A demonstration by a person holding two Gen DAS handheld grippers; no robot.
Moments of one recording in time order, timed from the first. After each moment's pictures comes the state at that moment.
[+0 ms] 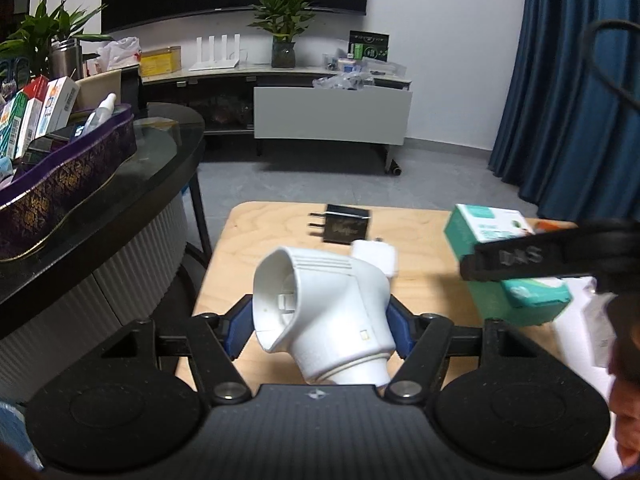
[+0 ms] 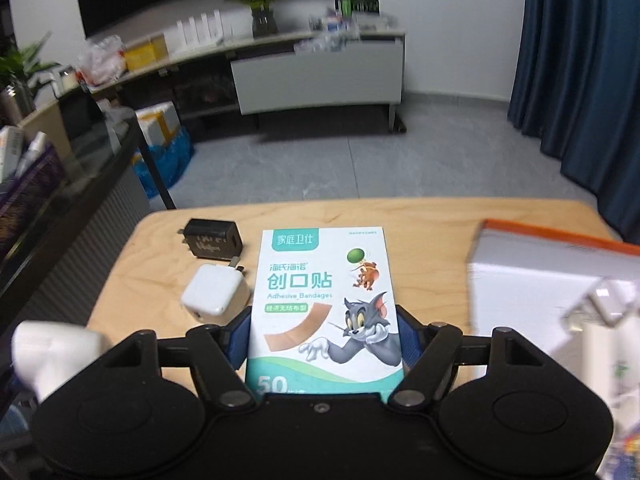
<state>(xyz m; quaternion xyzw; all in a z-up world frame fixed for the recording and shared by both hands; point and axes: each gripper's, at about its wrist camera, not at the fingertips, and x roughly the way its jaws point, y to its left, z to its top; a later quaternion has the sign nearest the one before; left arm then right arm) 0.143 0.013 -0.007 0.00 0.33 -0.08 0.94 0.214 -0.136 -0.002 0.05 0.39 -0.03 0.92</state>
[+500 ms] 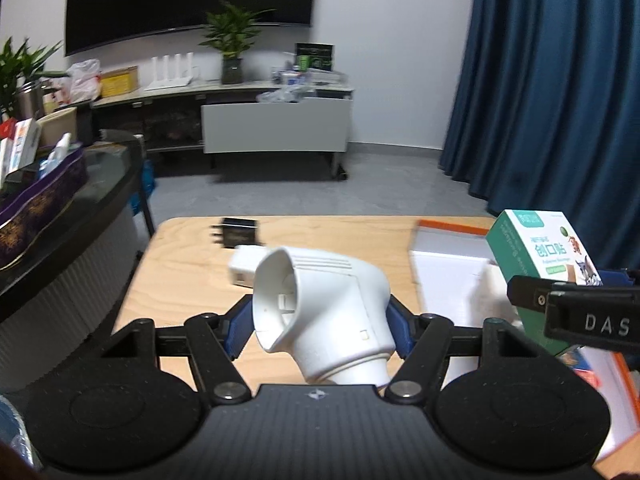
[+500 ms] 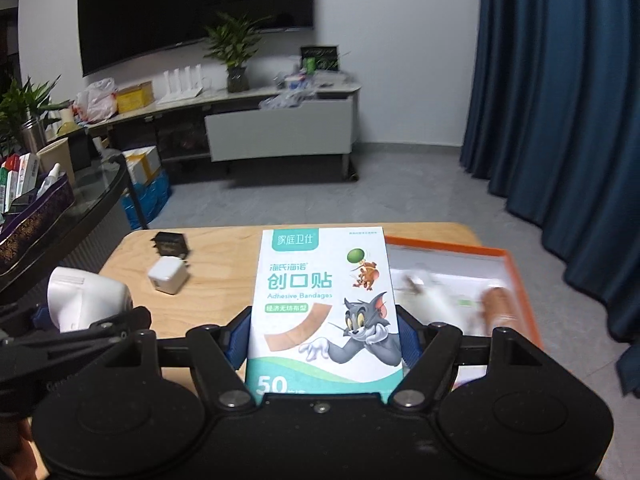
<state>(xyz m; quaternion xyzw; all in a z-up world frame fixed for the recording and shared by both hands) 0.078 -0.060 0.031 0.01 0.32 -0.14 0.94 0.071 -0.219 0.053 0.04 0.32 -0.07 0.94</state>
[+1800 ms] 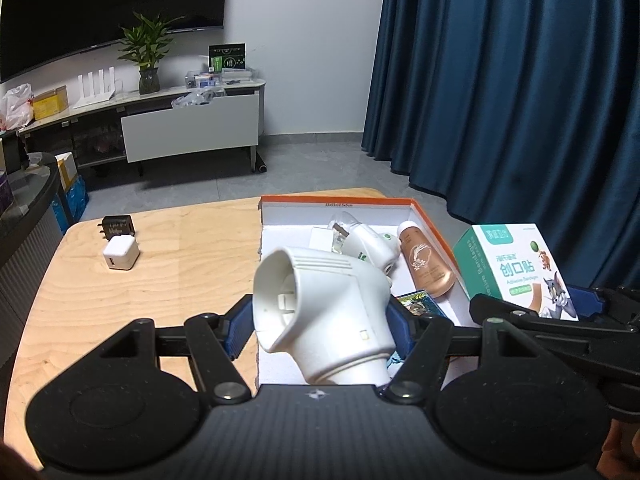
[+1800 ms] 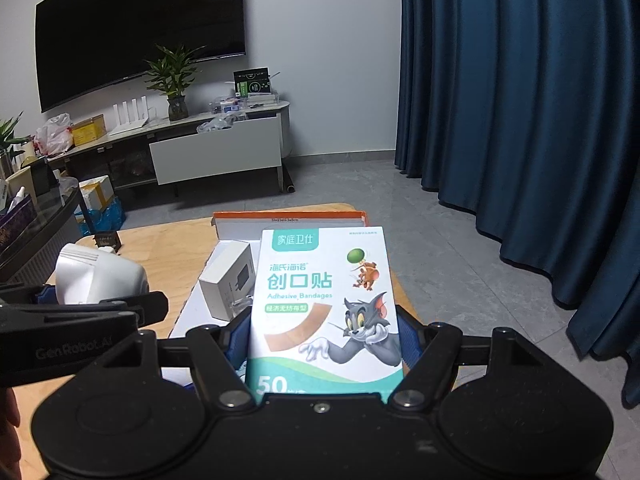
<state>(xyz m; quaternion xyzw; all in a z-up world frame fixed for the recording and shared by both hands) 0.015 -0.154 0.031 0.04 0.31 -0.22 0.92 -0.039 -0.300 0.041 0.06 0.29 -0.14 0.95</state>
